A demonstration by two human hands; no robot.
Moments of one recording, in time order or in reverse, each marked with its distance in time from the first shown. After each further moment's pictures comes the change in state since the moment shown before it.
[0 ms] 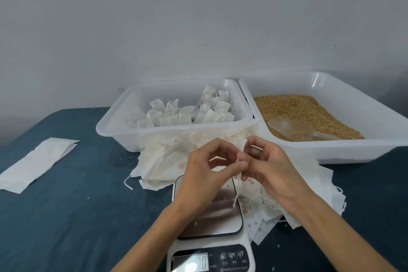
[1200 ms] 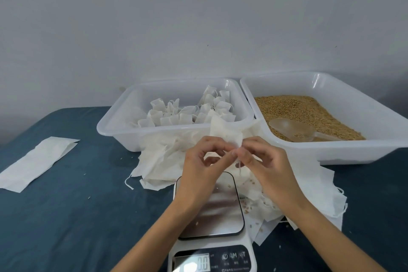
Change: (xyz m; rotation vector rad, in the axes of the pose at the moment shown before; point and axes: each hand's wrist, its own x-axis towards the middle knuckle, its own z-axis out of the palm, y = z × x) left_hand 0.002 -0.002 -0.001 -0.075 0.133 -0.080; right_hand -0.005 0.007 0.007 -0.478 0.121 -0.284
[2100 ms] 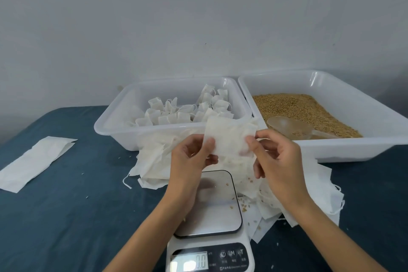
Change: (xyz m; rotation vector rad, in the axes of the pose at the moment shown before) left_hand 0.009 -0.006 -0.007 -0.204 0.186 -0.184; right_hand -0.001 0.002 -0.010 -0.074 0.240 -0.071
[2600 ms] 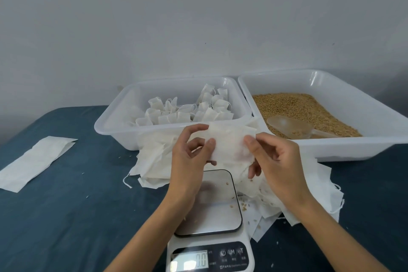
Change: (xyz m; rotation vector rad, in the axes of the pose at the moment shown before) left_hand -0.002 0.001 0.000 0.078 0.011 0.109; right_hand 0.000 -0.007 0.000 0.032 -0.097 -0.024
